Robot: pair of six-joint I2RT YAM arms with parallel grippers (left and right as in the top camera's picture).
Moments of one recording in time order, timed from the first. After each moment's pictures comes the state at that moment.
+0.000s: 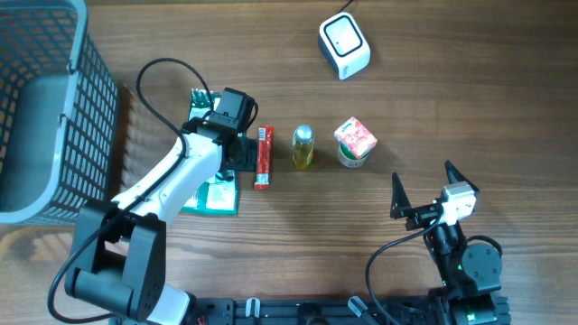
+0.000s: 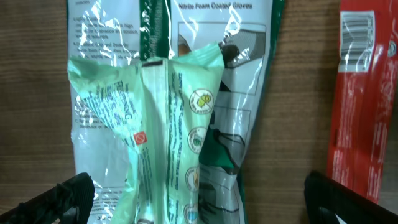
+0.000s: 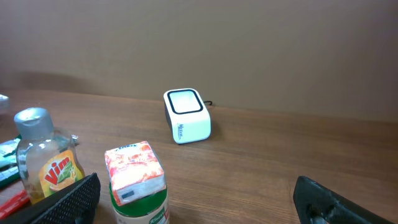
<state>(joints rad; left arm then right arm) -0.35 1.68 1.05 -0.71 -0.26 -0.25 0.16 0.01 0.01 0.00 -0.06 -0.01</state>
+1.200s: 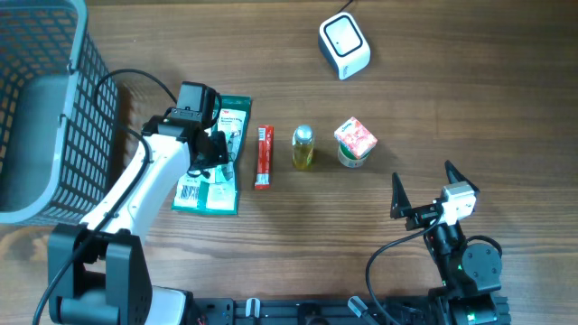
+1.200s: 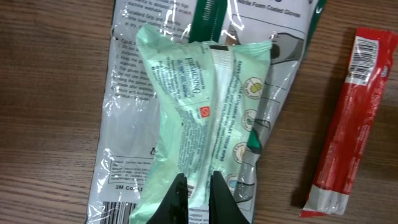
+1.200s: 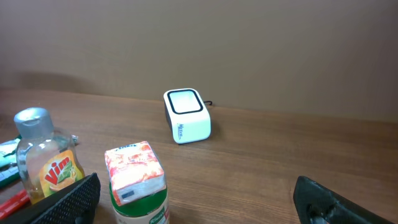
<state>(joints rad) -0.18 1.60 1.05 -0.78 -0.08 -0.31 0.16 0.01 0.01 0.00 -0.06 -0.01</state>
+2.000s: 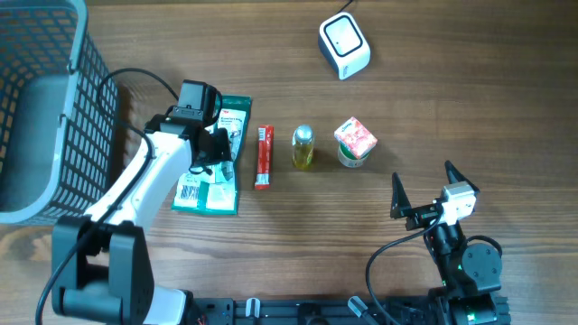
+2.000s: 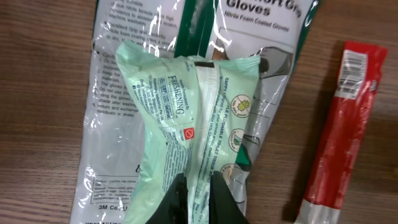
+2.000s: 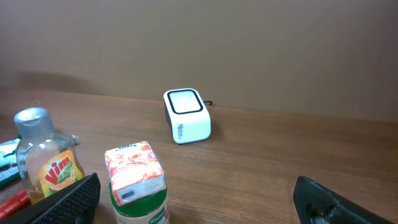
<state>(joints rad) -0.18 1.63 1.05 -0.72 -0.05 -0.31 0.16 0.01 0.01 0.00 -0.06 -0.01</state>
